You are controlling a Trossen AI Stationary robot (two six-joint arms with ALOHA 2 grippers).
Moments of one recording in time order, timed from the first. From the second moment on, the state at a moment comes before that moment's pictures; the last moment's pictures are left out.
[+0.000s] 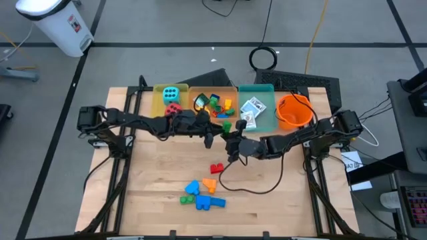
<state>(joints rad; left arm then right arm) 0.13 1.58 0.87 0.43 0.00 -0.42 0.19 1.59 0.88 0.25 0.69 -0.41</state>
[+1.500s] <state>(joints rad) 0.25 1.57 0.88 0.36 0.05 -0.33 -0.05 1.73 0.88 -0.14 0.23 0.19</state>
